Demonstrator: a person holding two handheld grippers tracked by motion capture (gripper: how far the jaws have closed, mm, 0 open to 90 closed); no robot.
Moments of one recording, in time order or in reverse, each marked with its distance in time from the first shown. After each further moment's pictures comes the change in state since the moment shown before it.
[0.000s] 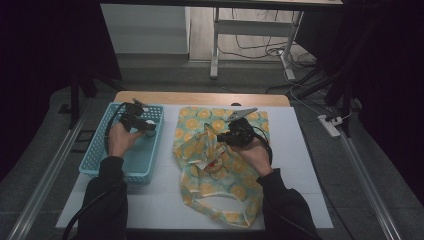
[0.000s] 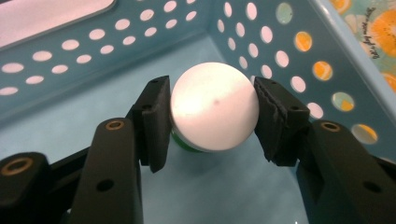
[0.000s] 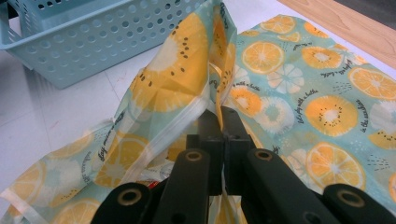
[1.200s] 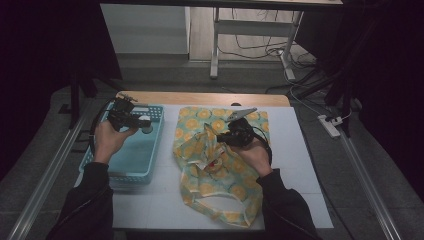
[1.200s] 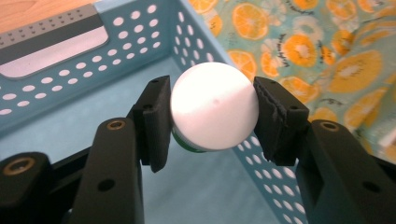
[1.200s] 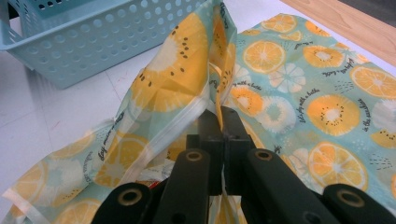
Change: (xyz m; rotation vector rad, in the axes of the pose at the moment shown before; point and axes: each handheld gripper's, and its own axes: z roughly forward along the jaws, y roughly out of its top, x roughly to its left) left arm -0.024 -0.008 -0.074 -0.099 -0.068 0.064; right arm 0.001 0.000 0.001 0.005 0.001 0.008
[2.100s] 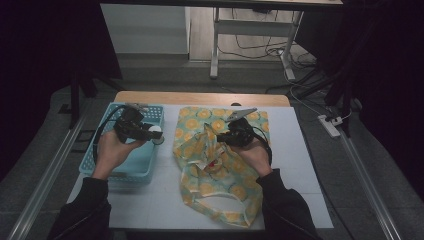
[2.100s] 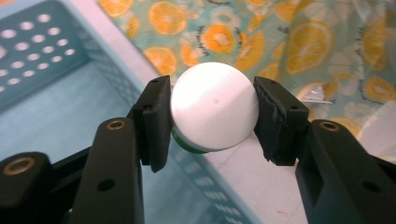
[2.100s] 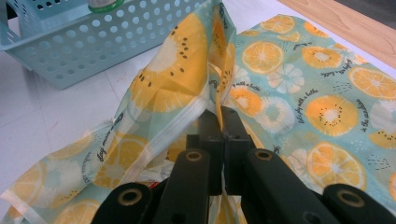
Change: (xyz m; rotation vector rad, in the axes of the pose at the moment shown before) left arm -0.062 -0.007 -0.013 0.001 -0.123 0.128; right arm 0.000 0.000 0.000 -0.002 -0.005 -0.003
